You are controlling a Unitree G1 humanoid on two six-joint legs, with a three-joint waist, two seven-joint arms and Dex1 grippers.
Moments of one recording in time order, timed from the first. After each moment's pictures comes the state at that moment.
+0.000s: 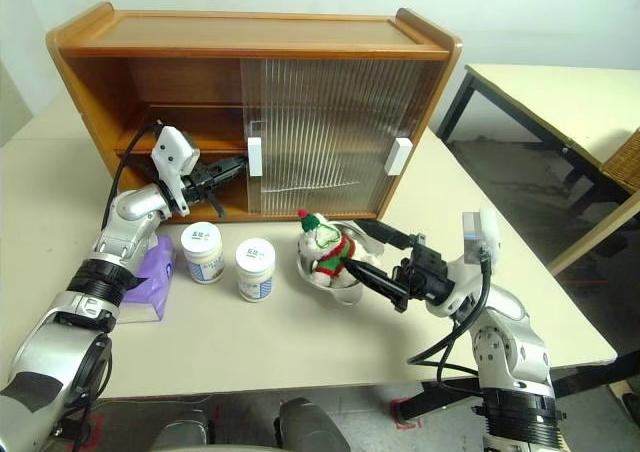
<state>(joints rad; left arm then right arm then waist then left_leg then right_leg) -0.73 0.28 -0.10 0.64 -0.08 -0.31 -0.76 -0.06 -0.52 -0.25 -0.02 0.69 0.17 1.29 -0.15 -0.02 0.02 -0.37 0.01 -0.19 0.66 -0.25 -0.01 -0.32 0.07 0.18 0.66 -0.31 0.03</state>
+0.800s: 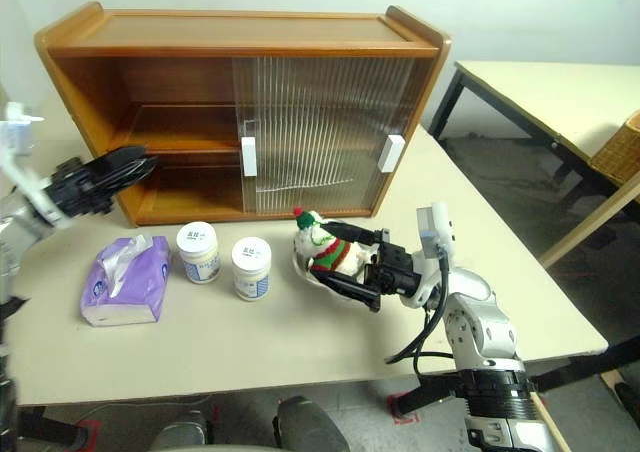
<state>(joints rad) -0.38 0.69 0.30 0.04 -0.73 0.58 -0.90 -0.16 -0.53 -0.11 0.04 0.63 0.14 1.35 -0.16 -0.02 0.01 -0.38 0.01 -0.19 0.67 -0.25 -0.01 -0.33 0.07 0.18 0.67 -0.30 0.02</state>
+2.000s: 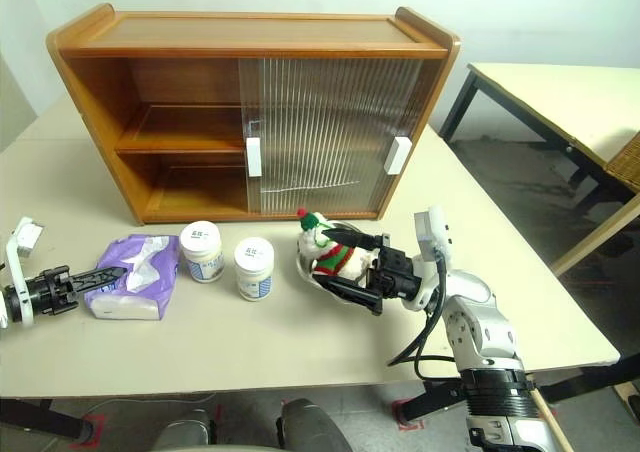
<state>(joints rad) -0.14 0.76 0.35 0.18 -0.76 1.08 -0.85 -0.15 -0.53 -0.10 0.08 0.62 0.12 1.37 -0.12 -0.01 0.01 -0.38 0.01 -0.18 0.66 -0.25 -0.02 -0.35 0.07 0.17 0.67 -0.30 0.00</state>
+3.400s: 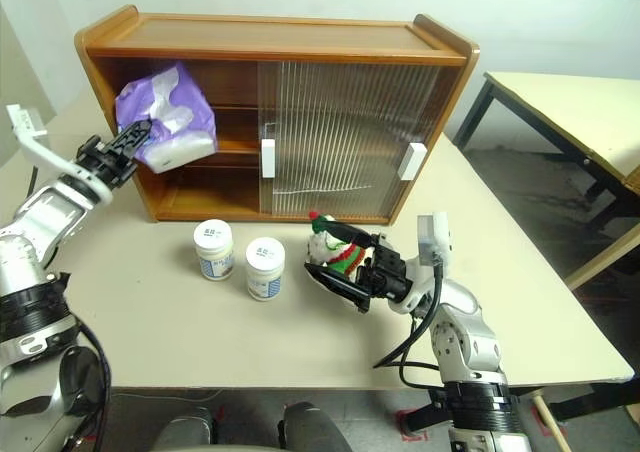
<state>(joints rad) -0.62 0.24 0.50 -0.05 -1.03 0.86 -0.03 -0.11 -0.43 -0.12 0.01 0.65 0.09 1.27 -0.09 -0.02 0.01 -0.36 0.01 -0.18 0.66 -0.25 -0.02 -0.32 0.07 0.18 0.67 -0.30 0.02</state>
